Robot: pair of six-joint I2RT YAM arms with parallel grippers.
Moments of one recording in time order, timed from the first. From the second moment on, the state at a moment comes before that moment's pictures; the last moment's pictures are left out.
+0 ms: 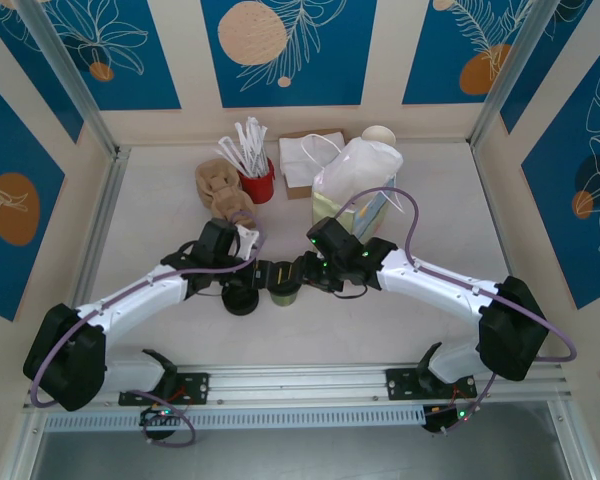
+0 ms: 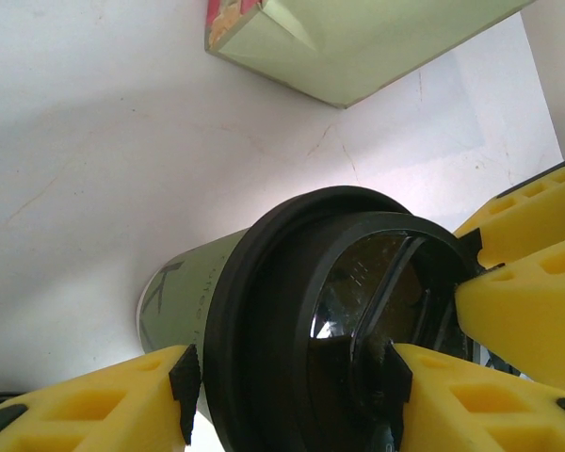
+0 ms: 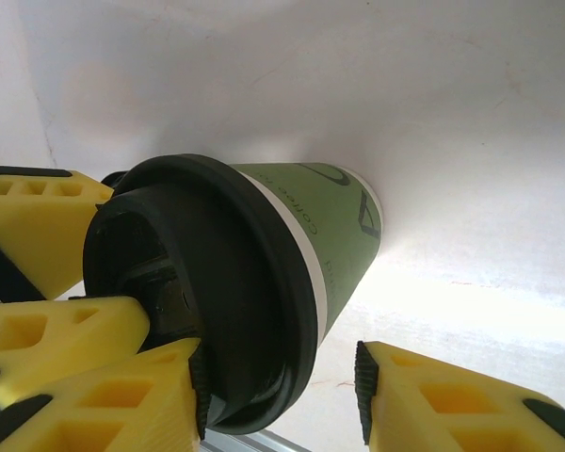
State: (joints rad) left arm -0.57 1.27 0.73 -0.29 0.51 -0.42; right arm 0.85 1.40 1.00 -0.58 -0.16 1.03
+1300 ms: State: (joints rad) left arm -0.58 1.15 0.62 -0.26 0.45 -0.50; right arm 0.92 1.46 1.07 -0.62 -0.11 0.98
